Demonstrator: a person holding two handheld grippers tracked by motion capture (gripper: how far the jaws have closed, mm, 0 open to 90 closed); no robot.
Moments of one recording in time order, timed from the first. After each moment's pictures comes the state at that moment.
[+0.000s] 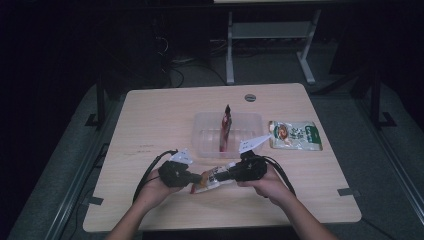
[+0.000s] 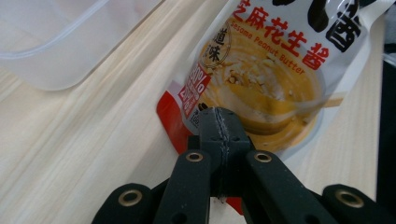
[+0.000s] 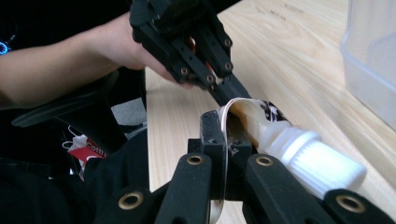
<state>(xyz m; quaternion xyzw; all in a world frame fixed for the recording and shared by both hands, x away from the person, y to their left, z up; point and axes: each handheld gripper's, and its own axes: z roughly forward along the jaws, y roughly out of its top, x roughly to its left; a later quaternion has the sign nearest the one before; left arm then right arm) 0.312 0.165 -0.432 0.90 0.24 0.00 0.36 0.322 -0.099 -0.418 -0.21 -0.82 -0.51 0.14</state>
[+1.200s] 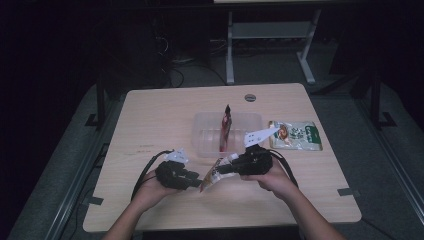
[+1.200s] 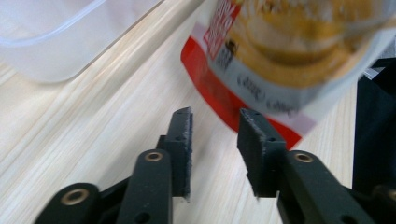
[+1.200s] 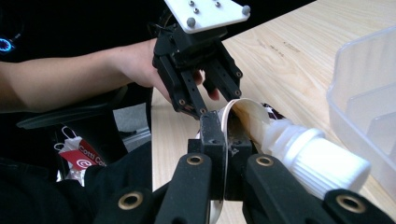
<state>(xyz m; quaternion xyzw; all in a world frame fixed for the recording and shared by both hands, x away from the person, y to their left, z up) 0.313 0.180 -0.432 0.89 0.25 -0.02 0.38 0.321 -0.108 -0.385 -0.18 -0.82 -0.53 0.11</state>
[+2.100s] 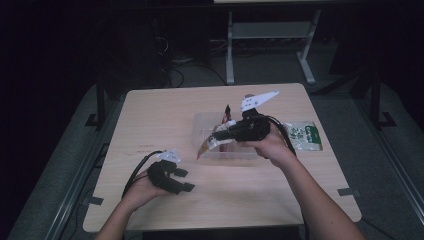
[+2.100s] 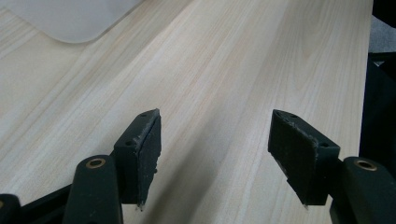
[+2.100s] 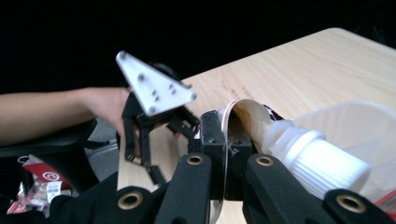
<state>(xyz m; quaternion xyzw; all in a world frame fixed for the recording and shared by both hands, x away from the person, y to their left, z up) 0.315 0.198 -0.434 0.89 0.26 -0.03 0.36 0.373 -0.101 -0.317 -0.18 -0.82 -0.54 0.05</state>
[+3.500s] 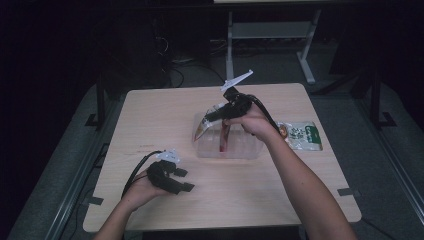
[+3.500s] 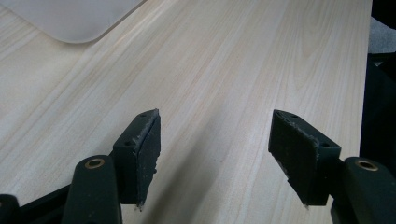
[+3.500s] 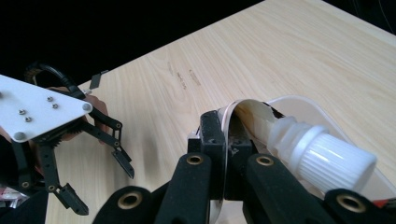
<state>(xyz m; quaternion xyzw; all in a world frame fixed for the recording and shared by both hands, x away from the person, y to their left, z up) 0.316 0.200 -0.435 0.90 0.26 -0.03 0.36 0.458 -0.065 -0.332 -0.22 -0.86 -0.46 0.04</state>
